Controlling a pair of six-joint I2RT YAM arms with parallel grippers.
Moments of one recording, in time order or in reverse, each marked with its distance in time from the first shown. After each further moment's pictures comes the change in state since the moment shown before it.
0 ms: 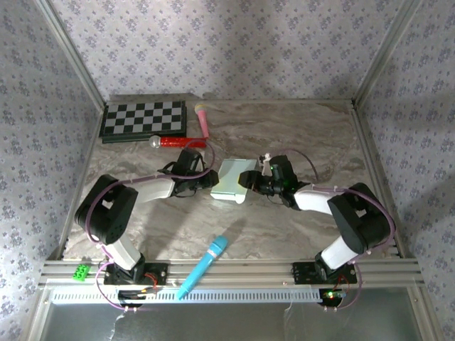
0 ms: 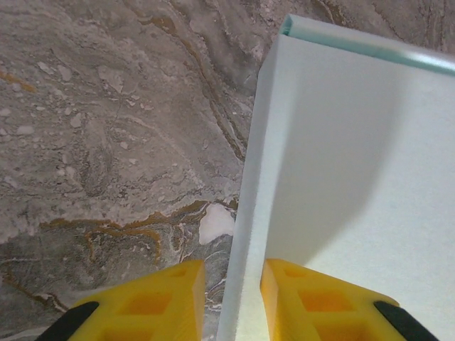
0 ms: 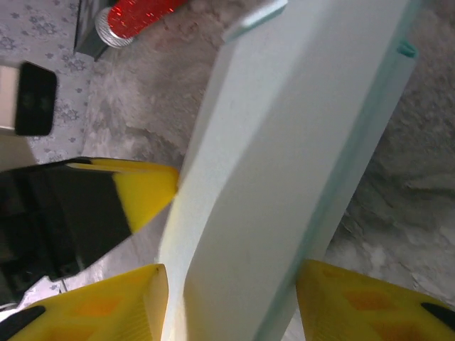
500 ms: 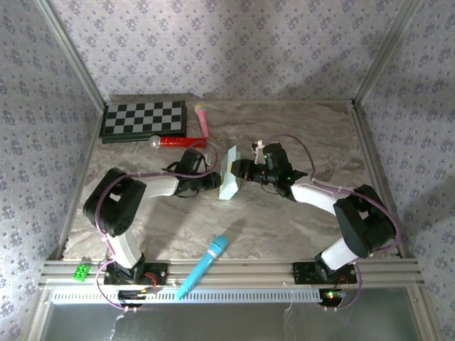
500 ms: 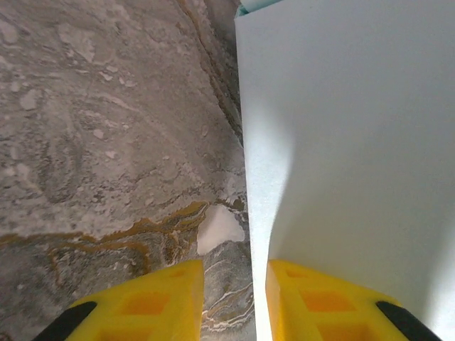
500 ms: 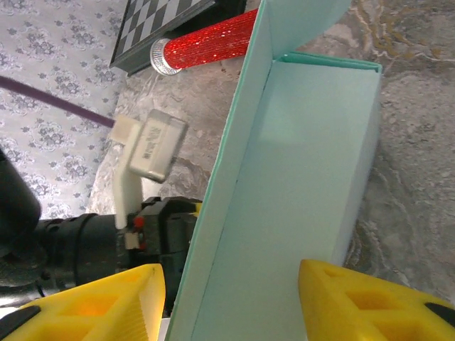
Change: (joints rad) left arm 0.005 0.092 0.037 0.010 0.068 0.005; right arm 0.045 -0.019 0.167 -0.132 0.050 -0.082
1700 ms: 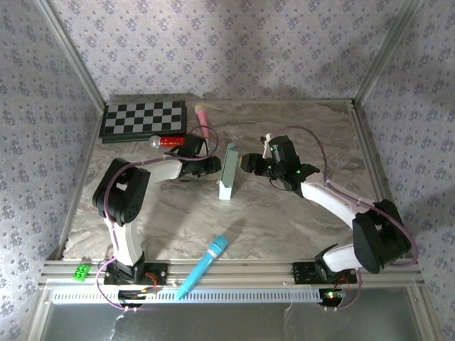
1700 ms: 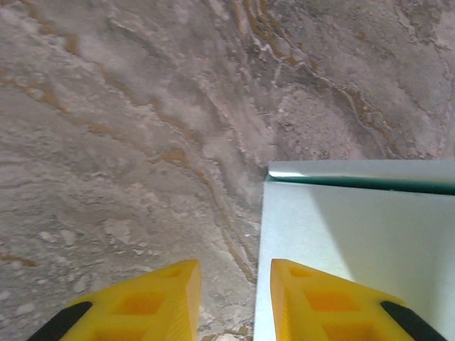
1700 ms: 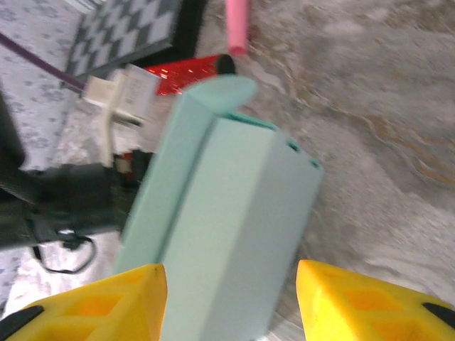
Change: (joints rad) left arm 0.064 0.112 0.233 -0.135 -0.050 0.040; right arm -0.032 -0.135 0.079 -0.322 0.169 -0.105
